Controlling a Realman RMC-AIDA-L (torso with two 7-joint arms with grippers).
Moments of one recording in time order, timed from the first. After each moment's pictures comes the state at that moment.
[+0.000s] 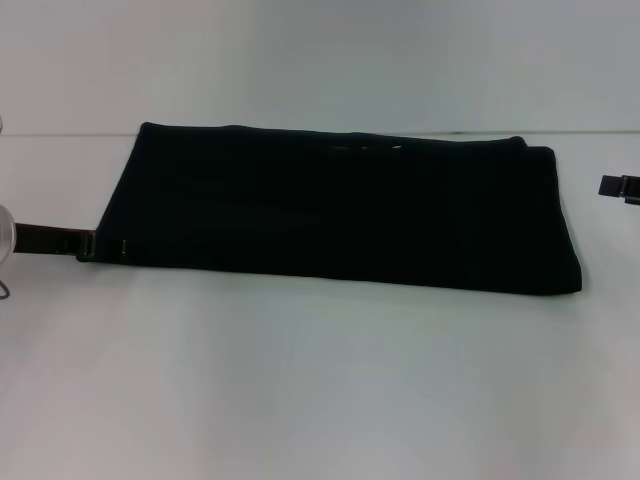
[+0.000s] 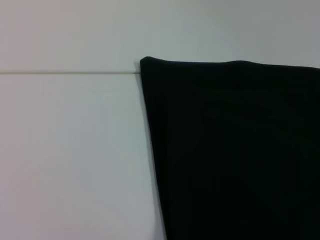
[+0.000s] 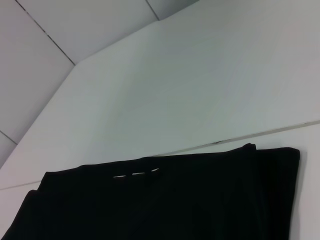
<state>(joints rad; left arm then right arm) -0.69 -2.07 0.56 0.77 2.67 1.02 -2.24 0.60 1.87 -0.55 -0.56 -2.10 -1.22 2.06</state>
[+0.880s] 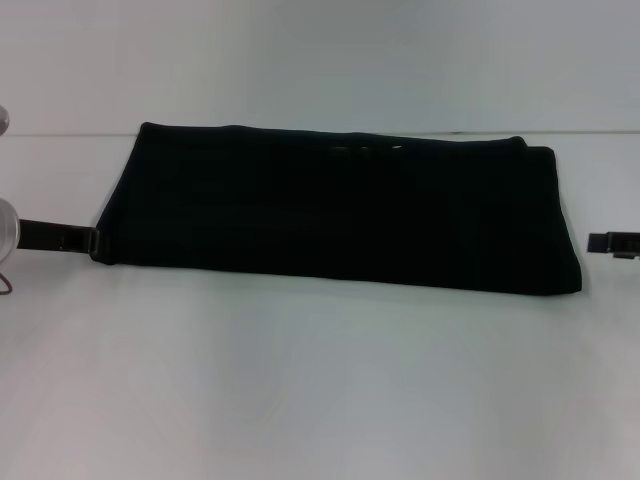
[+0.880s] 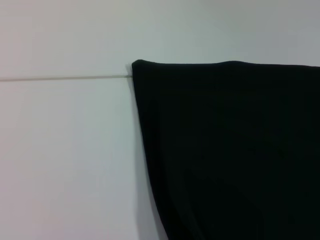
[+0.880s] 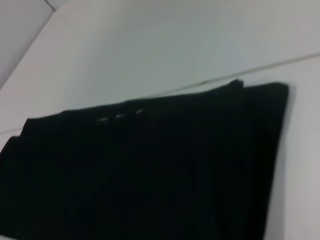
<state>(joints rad) -0.70 -2.07 0.58 0.77 2.67 1.02 -2.23 0.61 1.87 -0.56 -0.53 -2.24 -1.24 2.10</state>
